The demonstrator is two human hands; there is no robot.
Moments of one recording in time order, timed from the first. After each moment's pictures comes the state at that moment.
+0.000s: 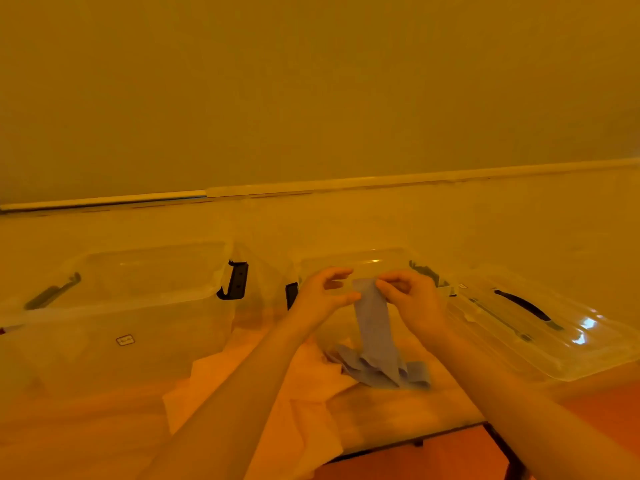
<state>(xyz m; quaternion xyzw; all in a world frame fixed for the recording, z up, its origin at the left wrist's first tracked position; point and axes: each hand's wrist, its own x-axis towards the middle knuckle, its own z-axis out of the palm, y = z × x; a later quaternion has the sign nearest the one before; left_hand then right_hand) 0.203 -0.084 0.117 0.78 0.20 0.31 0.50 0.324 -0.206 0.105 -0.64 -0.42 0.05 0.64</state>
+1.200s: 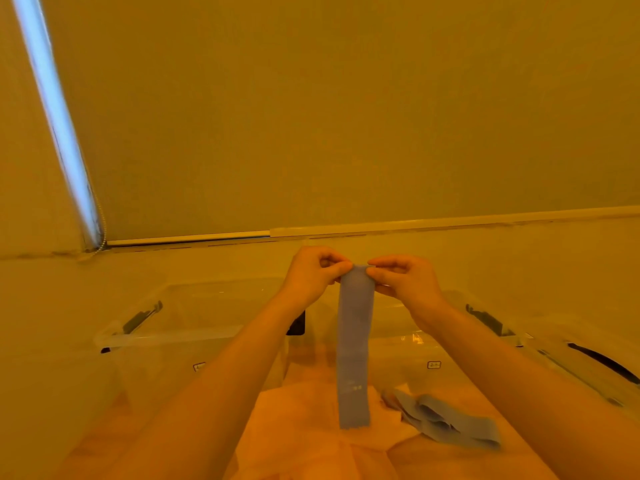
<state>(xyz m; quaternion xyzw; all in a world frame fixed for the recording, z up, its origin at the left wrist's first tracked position) 0.114 -0.042 0.237 0.81 0.23 0.42 0.34 0.242 -0.138 0.214 -0.54 -0.40 0.20 0.71</state>
